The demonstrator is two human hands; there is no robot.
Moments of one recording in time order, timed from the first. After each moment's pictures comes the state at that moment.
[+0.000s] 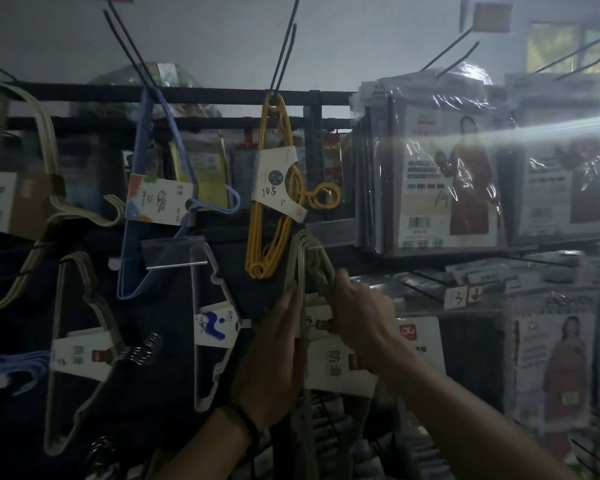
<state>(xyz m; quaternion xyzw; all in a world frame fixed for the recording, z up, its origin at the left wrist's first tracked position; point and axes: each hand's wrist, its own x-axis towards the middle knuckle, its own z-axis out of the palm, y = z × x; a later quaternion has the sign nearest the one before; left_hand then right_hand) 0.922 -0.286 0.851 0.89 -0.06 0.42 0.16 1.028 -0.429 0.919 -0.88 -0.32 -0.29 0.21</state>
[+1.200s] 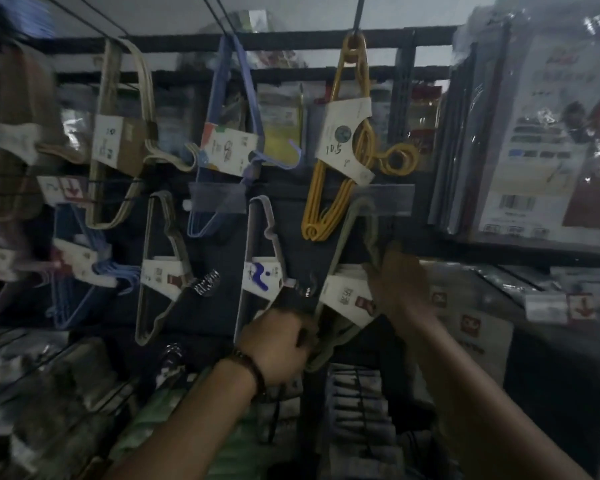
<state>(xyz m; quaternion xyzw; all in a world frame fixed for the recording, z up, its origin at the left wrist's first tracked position) 0.903 -0.279 0.844 0.95 0.20 0.22 0.08 1.108 -0.387 0.902 -0.86 -0.33 -0.22 0.32</state>
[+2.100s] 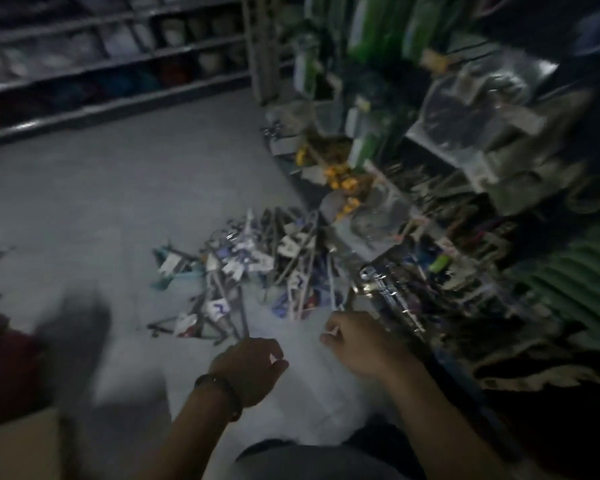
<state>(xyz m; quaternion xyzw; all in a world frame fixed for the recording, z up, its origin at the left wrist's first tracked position) 0.154 -0.360 0.500 0.61 0.70 -0.06 0.37 0.370 -0.278 0.497 -0.54 -0.75 0.36 -0.05</state>
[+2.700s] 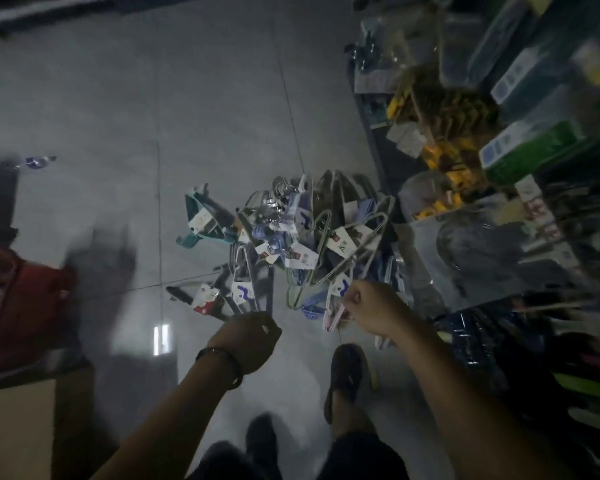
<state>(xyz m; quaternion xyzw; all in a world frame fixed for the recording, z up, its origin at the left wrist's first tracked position) 0.006 -0.080 0.314 0.40 0.80 -0.03 0.44 0.205 0.088 0.298 -0.50 -0.72 0.45 -0.17</state>
